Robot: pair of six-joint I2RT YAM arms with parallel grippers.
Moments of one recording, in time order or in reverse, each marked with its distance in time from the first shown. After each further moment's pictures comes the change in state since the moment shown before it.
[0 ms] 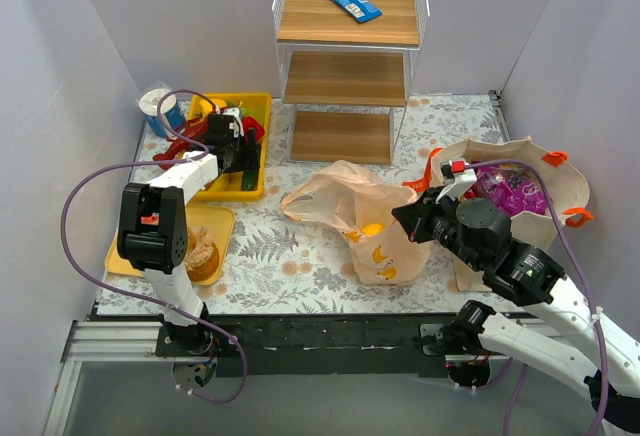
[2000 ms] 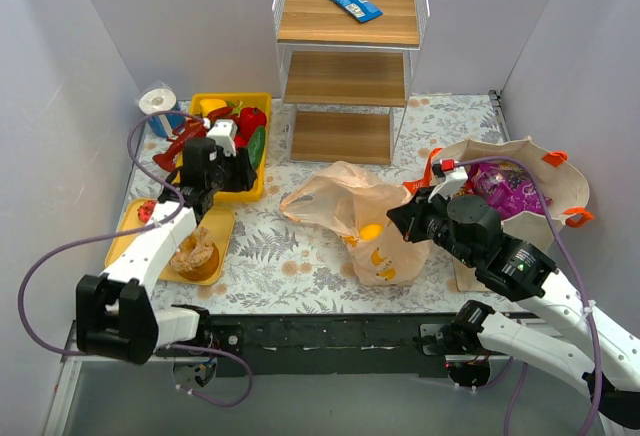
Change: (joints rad) left arm -0.031 -0.522 -0.318 0.032 0.111 0.074; right arm 0.000 0.043 0.000 0.004 -0.021 0.005
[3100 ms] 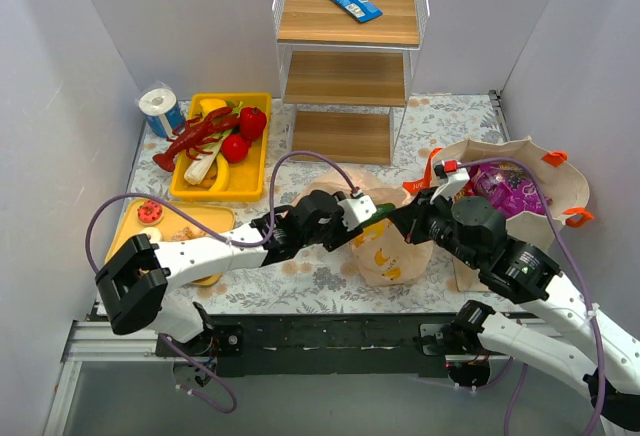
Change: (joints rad) left arm -0.839 0.150 -0.007 0.138 -0.245 0.419; right arm 0.000 -0.016 0.000 0.003 -0.031 -0.005
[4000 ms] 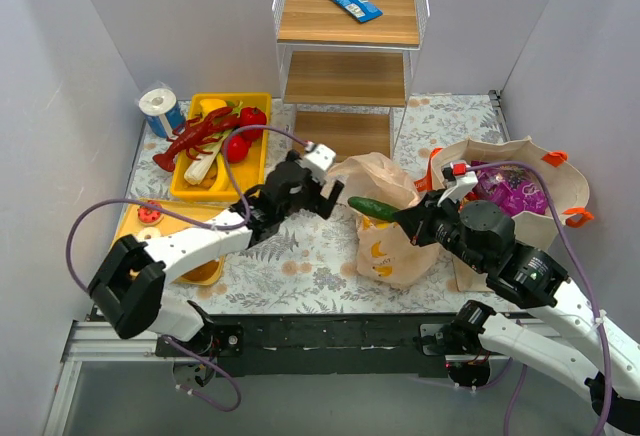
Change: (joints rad) left arm 0.216 0.009 -0.011 0.204 -0.039 -0.196; right arm 0.000 -0.042 0.000 -0.030 0.021 0.000
